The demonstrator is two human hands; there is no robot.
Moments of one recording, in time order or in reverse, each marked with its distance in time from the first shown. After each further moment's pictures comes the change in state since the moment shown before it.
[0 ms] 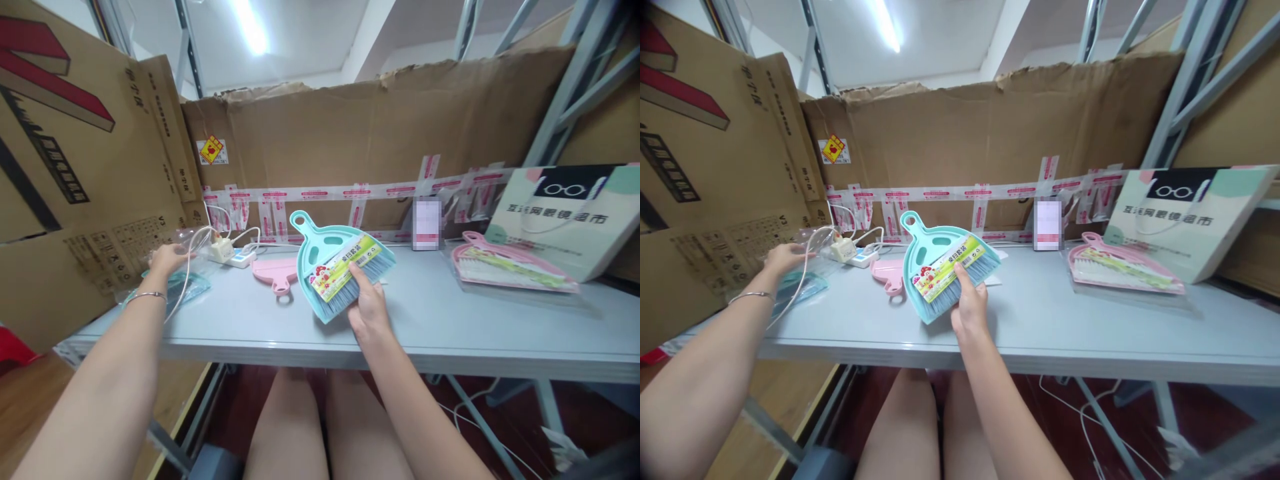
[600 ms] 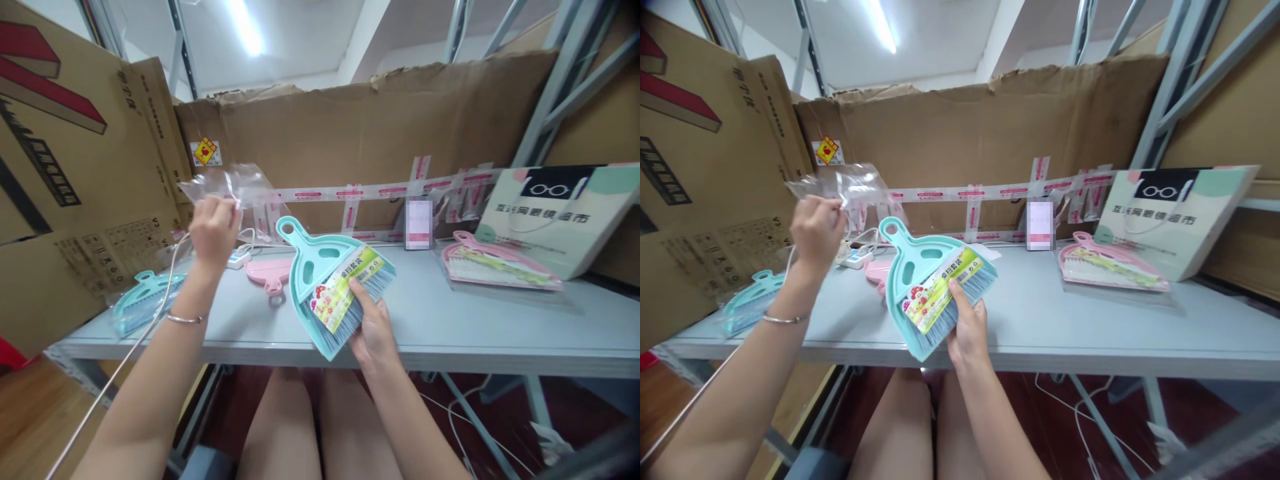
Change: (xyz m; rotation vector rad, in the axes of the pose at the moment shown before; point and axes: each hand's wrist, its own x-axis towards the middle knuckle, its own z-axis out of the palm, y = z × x) left_hand -0.085 0.152 0.029 0.167 0.584 0.858; right_hand -0.039 -0.018 -0.014 0.032 -0.050 0.079
